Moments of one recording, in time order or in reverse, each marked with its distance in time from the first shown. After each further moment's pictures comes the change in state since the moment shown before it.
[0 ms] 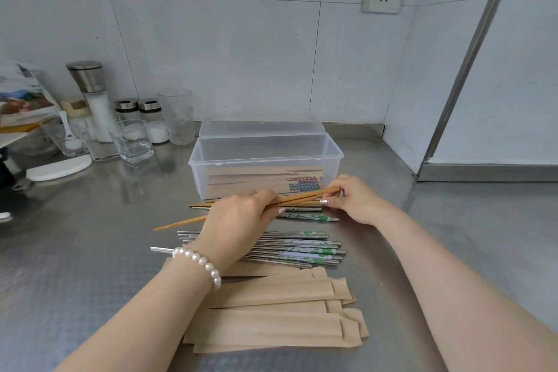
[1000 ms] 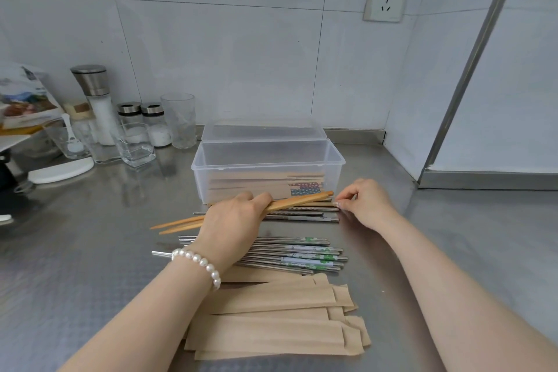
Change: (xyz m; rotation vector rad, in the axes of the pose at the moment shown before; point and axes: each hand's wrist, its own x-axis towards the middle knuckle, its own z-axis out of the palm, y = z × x) left_hand 0.002 -0.006 -0.001 0.146 -0.130 -0.092; right_hand 0.000 0.012 -0.003 -0.094 0.228 0.106
